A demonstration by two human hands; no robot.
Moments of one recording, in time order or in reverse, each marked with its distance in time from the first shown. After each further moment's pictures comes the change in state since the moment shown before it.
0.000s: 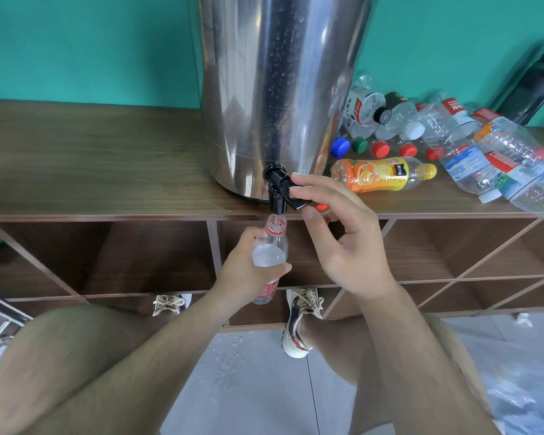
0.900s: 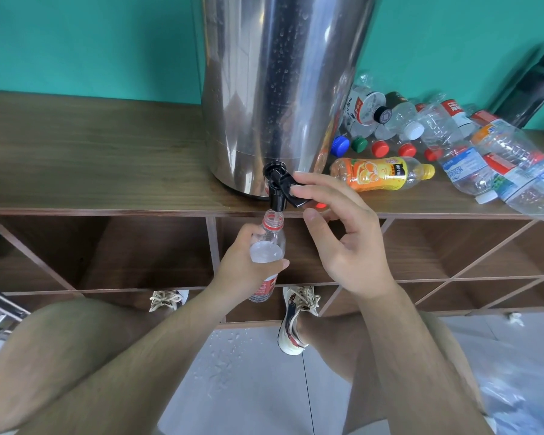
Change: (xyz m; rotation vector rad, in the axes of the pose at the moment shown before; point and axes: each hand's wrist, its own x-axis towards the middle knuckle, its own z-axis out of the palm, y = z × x) left_hand 0.000 -0.001 -0.001 -0.008 -0.004 0.000; right_hand -0.002 -0.002 -0.003 0.000 -0.030 0.024
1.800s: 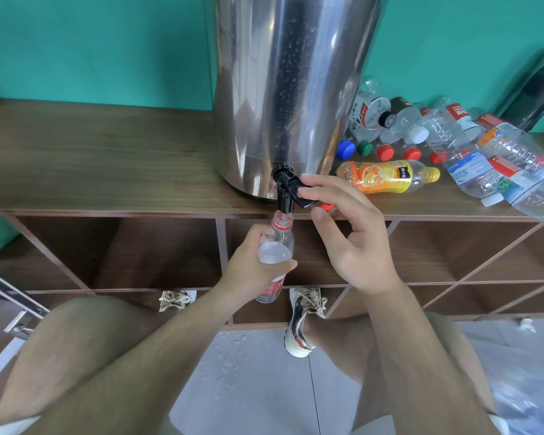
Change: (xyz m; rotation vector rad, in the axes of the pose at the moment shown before) left_hand -0.005 0.009 -0.003 0.056 0.002 0.013; right_hand 0.003 0.002 -0.002 -0.003 -0.006 -0.019
